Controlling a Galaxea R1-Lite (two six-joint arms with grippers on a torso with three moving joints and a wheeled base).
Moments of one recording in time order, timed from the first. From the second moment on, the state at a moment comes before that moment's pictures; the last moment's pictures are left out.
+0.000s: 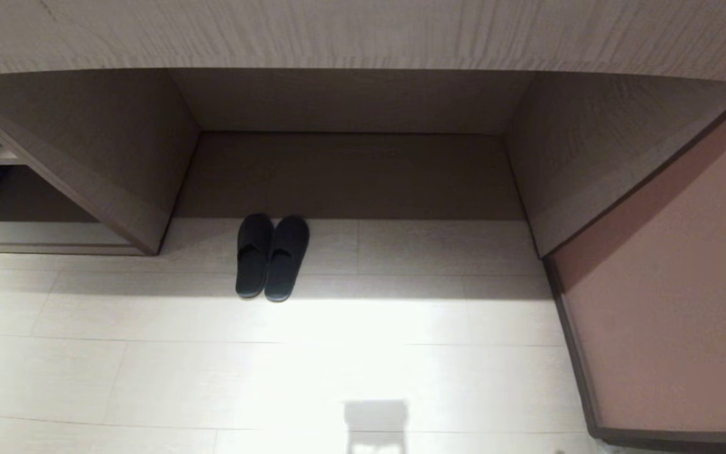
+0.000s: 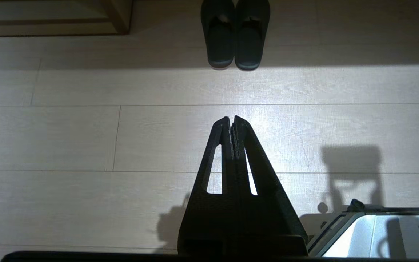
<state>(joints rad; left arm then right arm) 0.01 0.00 -0.01 0.01 0.00 0.02 0.00 0.00 0.00 0.00 0.01 0.00</state>
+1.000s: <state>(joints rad) 0.01 0.00 -0.01 0.01 0.00 0.02 0.00 0.00 0.00 0.00 0.01 0.00</state>
